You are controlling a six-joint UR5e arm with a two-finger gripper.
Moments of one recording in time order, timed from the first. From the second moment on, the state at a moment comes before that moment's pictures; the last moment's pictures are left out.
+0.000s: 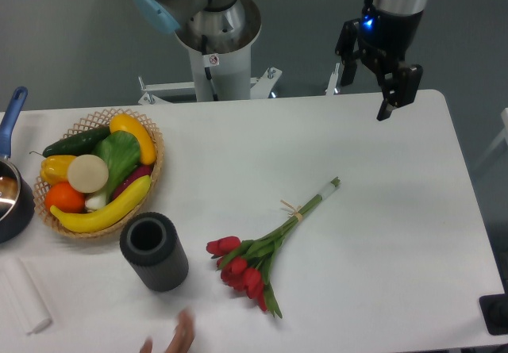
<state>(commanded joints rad) 2.81 -1.63 -1.50 -1.45 1.33 1.86</state>
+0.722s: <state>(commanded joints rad) 2.81 -1.62 -1.52 -1.44 1.33 1.78</state>
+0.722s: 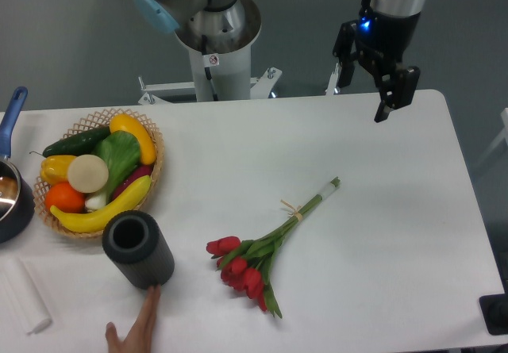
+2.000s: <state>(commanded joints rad) 2.58 -1.76 -1.64 -1.15 1.30 1.21</state>
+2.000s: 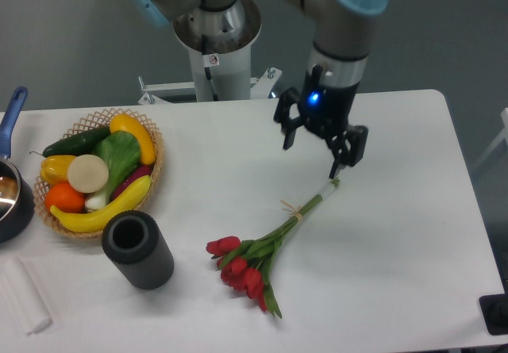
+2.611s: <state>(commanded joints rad) 2.54 -1.90 -1.68 -1.07 1.30 1.16</state>
